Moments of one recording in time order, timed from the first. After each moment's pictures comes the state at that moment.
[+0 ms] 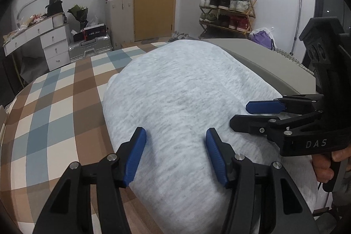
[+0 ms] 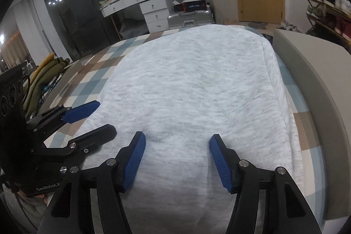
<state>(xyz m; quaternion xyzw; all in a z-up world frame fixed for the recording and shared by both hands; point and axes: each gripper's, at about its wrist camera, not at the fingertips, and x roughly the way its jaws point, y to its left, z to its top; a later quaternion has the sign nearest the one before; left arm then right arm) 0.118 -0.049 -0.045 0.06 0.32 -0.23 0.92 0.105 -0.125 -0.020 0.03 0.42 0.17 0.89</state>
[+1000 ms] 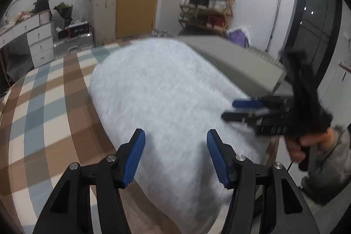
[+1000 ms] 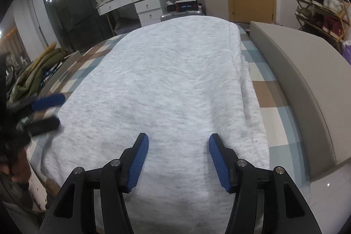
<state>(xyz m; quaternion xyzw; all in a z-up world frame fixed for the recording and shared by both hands) 0.048 -0.048 -0.035 0.06 0.34 -0.28 0.89 0.035 -0.167 -0.027 0.03 0.41 0.15 0.90</state>
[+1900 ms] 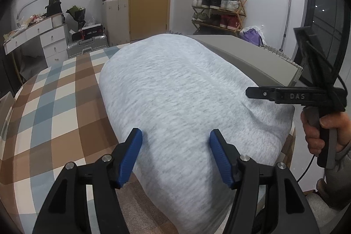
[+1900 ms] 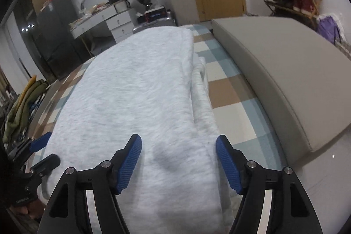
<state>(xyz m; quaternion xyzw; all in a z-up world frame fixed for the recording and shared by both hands) 0.045 -0.051 -0.040 0.05 0.32 -0.25 0.91 0.043 -0.213 -0.035 0.11 0.42 0.08 0.90</state>
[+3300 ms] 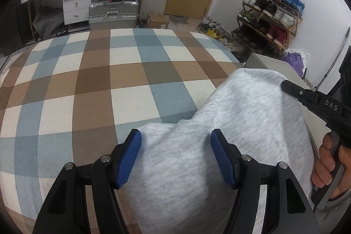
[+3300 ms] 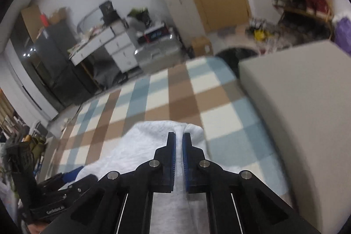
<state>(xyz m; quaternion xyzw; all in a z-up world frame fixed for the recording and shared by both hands) 0.237 -0.034 -0.040 -0.06 0.43 -0.16 0.89 0.238 -0.202 0.005 0.15 0.36 0.08 0.92</state>
